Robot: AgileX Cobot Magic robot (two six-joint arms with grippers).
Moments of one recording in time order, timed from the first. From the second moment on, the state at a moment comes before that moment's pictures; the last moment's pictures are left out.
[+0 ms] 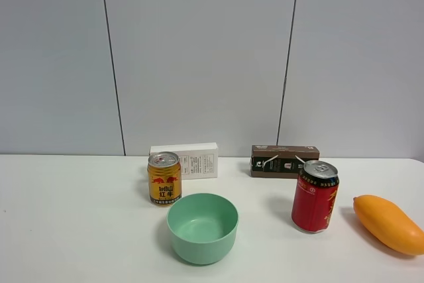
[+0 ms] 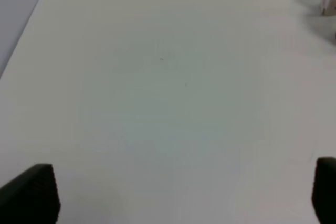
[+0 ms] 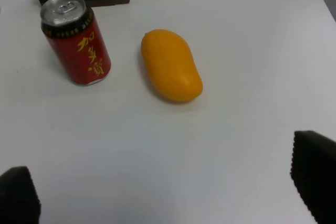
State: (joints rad) left arm 0.11 -0.01 -0.51 -0.01 1.06 0.04; right arm 0.01 0.00 -0.50 0.06 1.06 0.01
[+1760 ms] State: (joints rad) left arm 0.11 -0.01 -0.51 -0.01 1.06 0.04; right arm 0.01 0.46 -0.71 -0.05 1.06 0.01
